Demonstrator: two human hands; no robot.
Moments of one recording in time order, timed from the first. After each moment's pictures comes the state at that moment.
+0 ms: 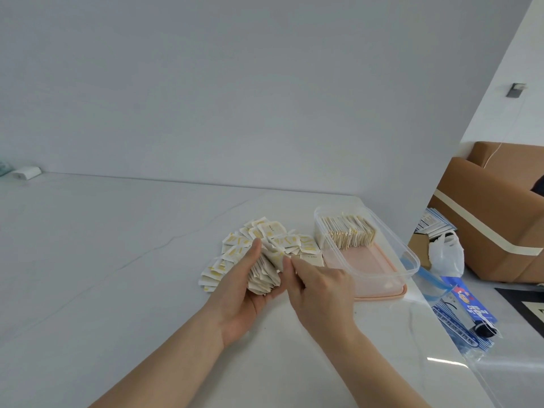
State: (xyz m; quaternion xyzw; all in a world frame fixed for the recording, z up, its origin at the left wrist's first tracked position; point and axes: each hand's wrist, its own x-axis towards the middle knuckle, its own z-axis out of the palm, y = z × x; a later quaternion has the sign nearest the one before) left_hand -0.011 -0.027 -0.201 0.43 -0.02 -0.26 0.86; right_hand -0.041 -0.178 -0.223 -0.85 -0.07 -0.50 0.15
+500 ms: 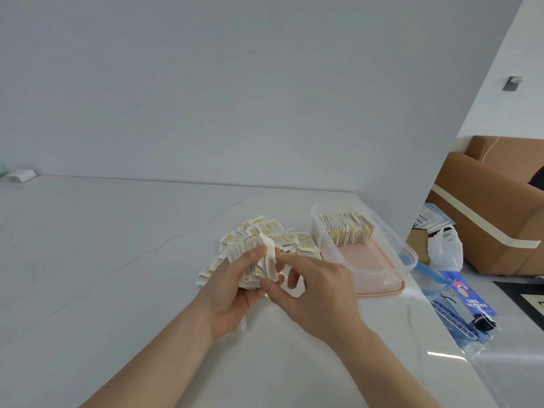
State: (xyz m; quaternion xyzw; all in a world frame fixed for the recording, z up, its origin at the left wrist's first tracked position) left_hand -0.004 -0.018 -0.201 0.47 -0.06 -0.24 0.85; right_hand -0.053 -0.182 -0.214 -0.88 -0.11 -0.39 0.24
